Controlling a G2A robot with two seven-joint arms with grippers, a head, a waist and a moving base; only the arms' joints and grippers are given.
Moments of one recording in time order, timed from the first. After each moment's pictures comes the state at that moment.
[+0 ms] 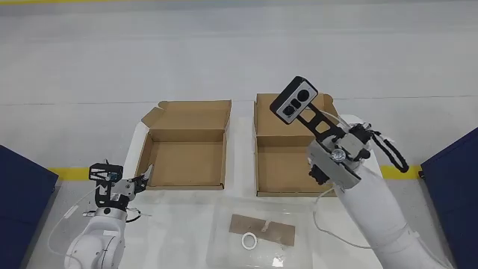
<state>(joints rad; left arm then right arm) 1.73 -1.15 -1.60 -1.80 1.33 0.00 0.00 -0.98 -1.23 1.11 -1.86 1.55 0.30 1.27</state>
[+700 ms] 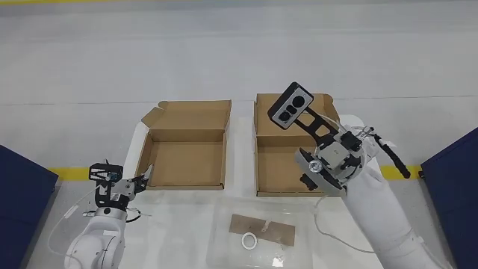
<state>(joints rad) 1.73 -1.15 -1.60 -1.80 1.33 0.00 0.00 -1.01 -1.23 1.15 -1.88 1.47 0.34 1.25</state>
